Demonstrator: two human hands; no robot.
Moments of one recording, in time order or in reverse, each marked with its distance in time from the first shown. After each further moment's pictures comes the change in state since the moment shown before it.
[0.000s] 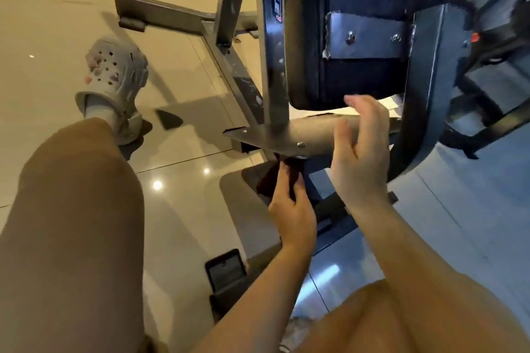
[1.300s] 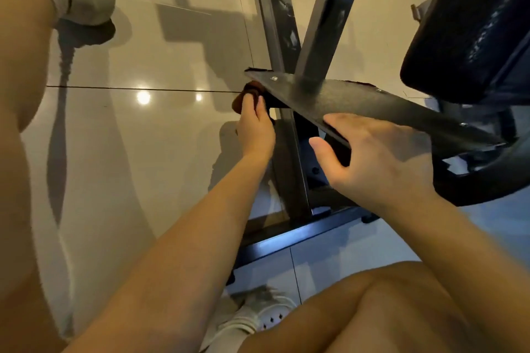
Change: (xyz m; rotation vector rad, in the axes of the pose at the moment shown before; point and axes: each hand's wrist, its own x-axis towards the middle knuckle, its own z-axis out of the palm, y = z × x) left_hand 0.161 -0.045 -0.026 0.209 0.094 -0.218; right_hand 0.021 0.013 0.054 -0.730 -0.693 -0.402
